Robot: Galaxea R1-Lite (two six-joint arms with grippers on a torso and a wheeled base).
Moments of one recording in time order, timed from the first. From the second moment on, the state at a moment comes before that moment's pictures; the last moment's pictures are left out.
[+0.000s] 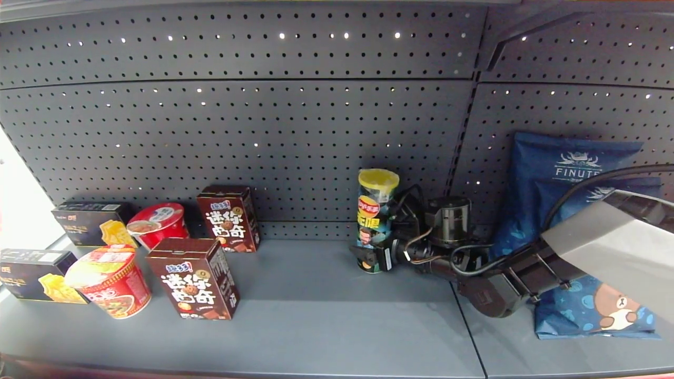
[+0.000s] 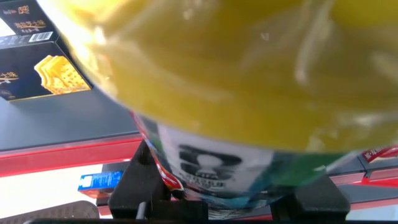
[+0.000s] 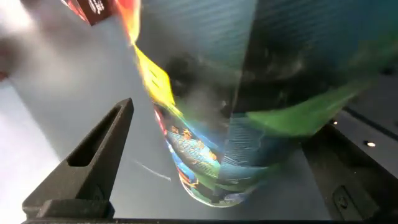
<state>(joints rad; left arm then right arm) -0.13 0.42 -0.30 0.11 0.03 0.05 0.57 2.19 -1.10 -0.87 0.19 -0.05</state>
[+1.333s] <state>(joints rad) -0.13 0.34 -0.27 0.13 0.03 0.05 0.63 1.73 -0.45 -1.15 0.43 -0.05</state>
